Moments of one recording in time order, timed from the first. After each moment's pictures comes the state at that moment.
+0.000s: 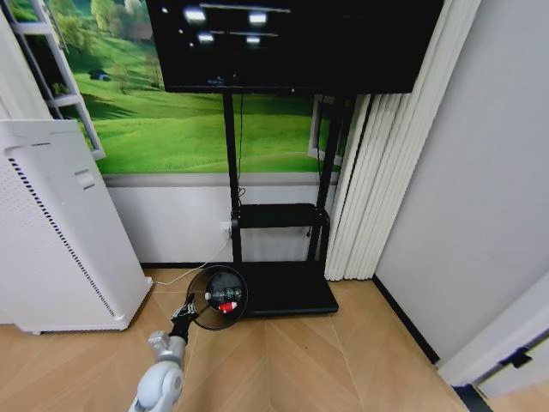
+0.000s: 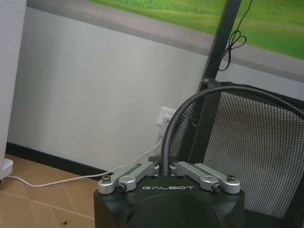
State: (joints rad) left arm 1.31 -1.30 -0.47 -1.74 -0.54 -0.03 -0.12; right arm -1.25 0.87 0.33 0.77 -0.33 0.80 -0.52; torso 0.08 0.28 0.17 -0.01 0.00
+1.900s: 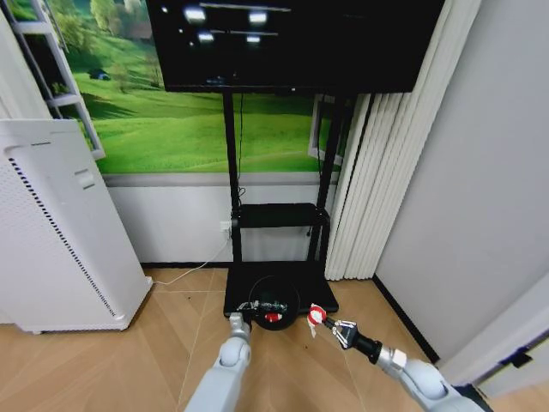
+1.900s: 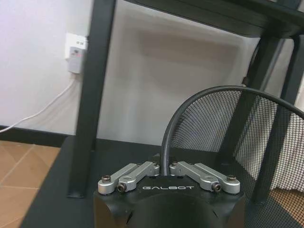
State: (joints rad) left arm 0.90 -1.60 -0.17 -1.14 -0.30 -0.06 -0.14; right arm -1.27 0.84 0.33 1.48 0.38 0.66 -0.64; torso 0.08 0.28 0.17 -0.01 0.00
